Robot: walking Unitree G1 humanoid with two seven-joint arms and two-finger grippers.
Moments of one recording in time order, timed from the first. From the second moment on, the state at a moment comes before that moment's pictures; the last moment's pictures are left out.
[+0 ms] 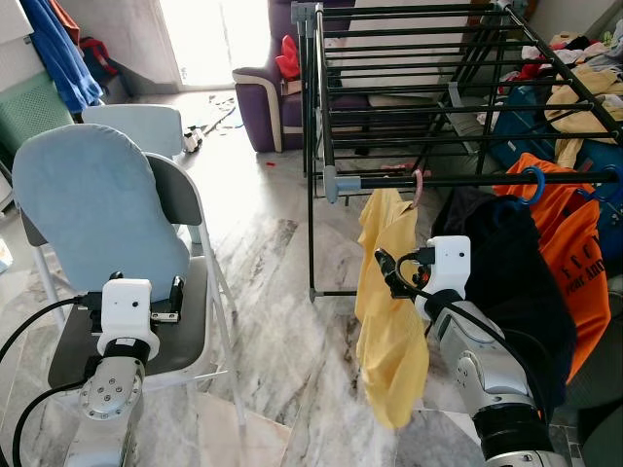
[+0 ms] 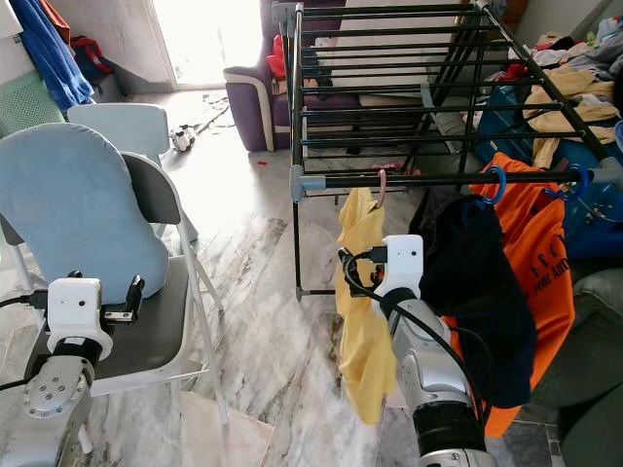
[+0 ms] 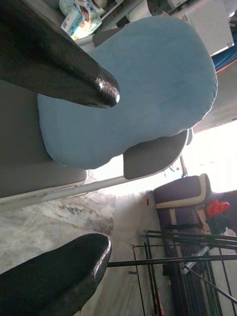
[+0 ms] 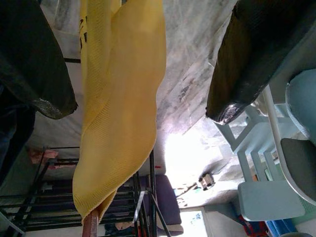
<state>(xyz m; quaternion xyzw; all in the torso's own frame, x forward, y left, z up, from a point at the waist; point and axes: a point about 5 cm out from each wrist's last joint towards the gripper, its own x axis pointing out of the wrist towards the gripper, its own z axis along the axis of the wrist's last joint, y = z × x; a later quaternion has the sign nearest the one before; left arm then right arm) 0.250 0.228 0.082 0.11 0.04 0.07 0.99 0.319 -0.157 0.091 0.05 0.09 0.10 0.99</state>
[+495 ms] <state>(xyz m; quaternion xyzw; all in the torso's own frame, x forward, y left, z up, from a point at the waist) 0.250 0.228 0.082 0.11 0.04 0.07 0.99 0.319 -0.157 0.091 0.05 0.09 0.10 0.99</state>
